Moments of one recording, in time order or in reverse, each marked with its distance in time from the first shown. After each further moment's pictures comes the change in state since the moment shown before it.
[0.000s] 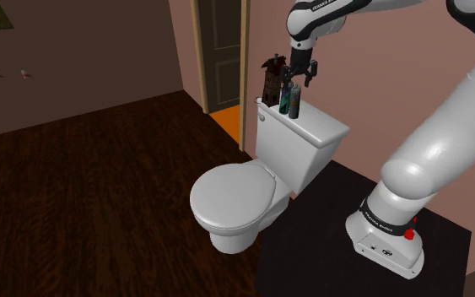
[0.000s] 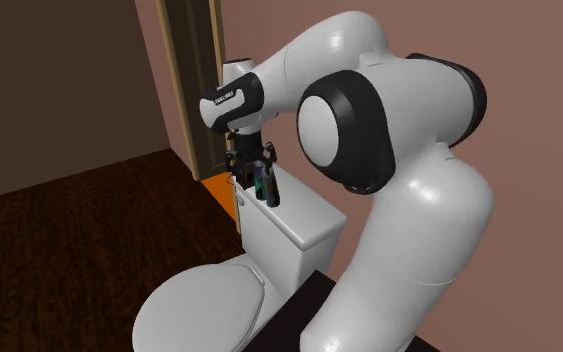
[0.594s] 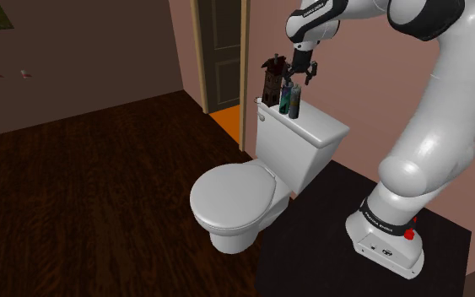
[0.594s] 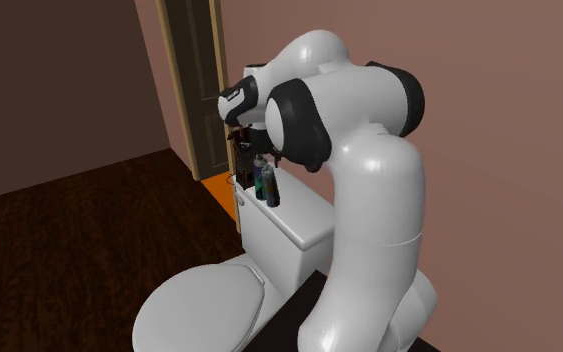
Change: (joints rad) arm -0.076 0.268 -0.068 0.234 0.098 0.068 -0.010
